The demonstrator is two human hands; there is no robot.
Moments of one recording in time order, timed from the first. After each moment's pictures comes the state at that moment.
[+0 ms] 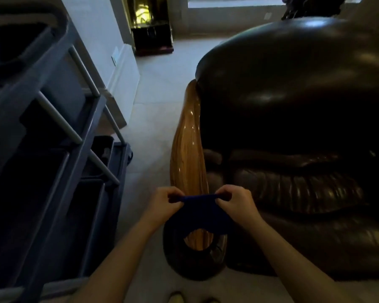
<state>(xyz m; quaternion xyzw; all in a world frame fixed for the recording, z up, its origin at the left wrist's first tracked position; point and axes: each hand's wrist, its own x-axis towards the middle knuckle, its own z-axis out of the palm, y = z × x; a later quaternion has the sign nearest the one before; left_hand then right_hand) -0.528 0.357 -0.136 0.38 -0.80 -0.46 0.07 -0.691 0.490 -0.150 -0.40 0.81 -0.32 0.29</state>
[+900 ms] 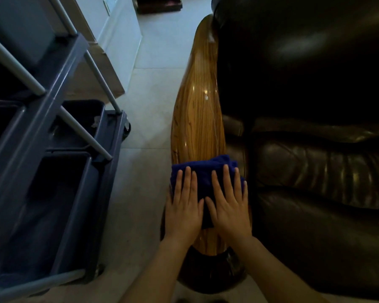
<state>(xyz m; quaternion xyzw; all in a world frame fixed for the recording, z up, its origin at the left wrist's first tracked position) -0.554 0.383 -0.386 0.40 -0.91 -0.12 0.09 -0.655 0.460 -0.387 -0.49 0.85 -0.18 0.06</state>
